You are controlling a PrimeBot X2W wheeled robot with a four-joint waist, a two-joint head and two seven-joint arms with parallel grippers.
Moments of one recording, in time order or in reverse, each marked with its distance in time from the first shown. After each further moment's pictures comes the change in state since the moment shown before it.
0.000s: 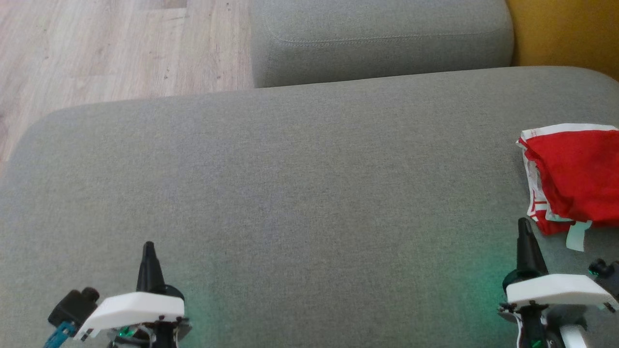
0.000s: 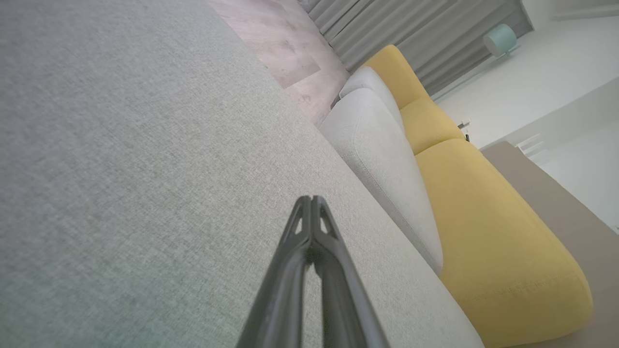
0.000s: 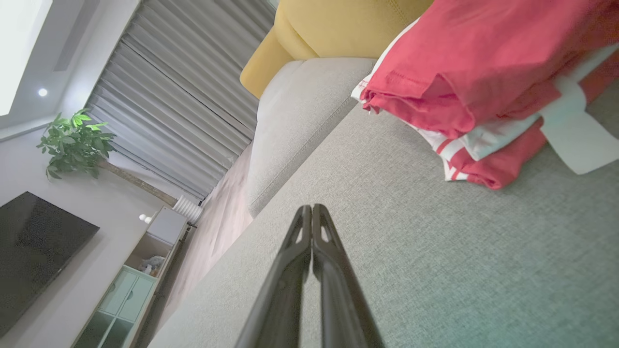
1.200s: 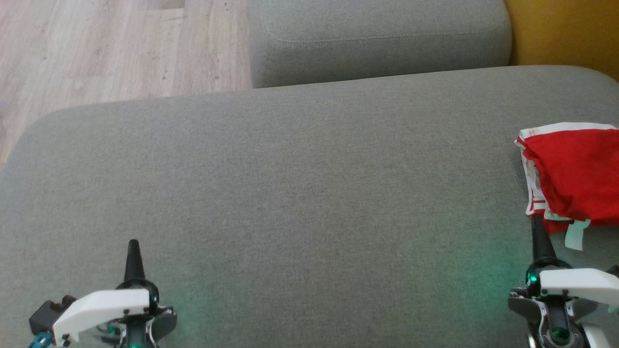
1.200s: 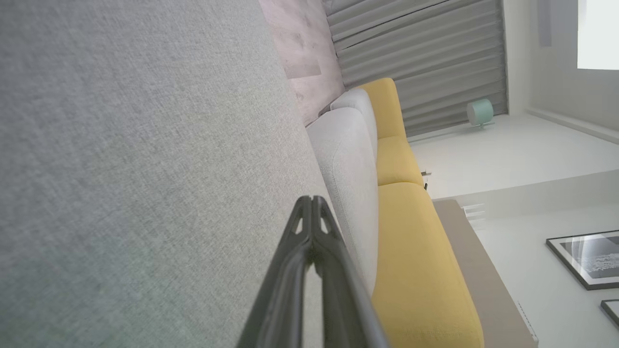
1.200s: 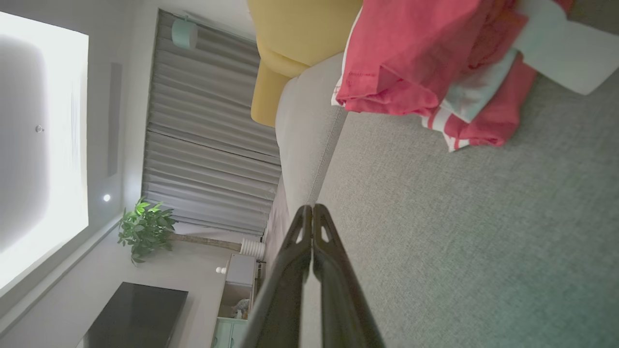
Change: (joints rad) left arm -0.012 0.000 0.085 -0.020 -0.344 -0.053 0.102; right arm -0.020 0.000 -0.048 -0.019 0.424 0.000 0.105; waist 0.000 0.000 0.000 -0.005
